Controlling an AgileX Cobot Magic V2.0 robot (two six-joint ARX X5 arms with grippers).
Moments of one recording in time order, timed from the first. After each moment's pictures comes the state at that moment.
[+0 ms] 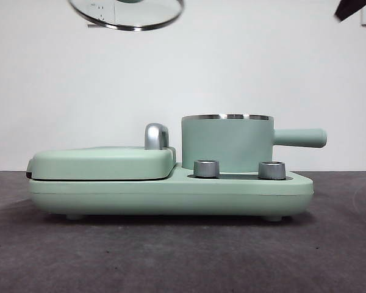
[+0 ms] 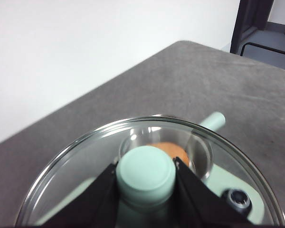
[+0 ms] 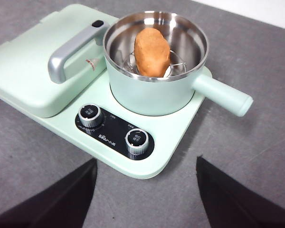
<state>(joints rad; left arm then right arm) -0.44 1.31 1.31 -0.29 0.34 0.19 0.44 0.67 0.81 -0.64 -0.07 -0.02</state>
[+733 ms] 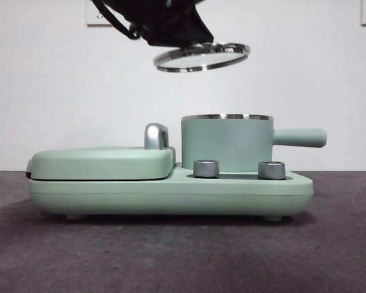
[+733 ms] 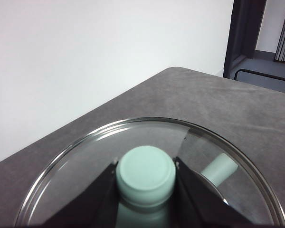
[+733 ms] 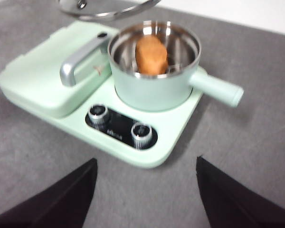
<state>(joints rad) -0.58 1.67 1.31 0.21 0.26 0.12 0.44 0.53 0.81 -0.75 -0.08 0.04</state>
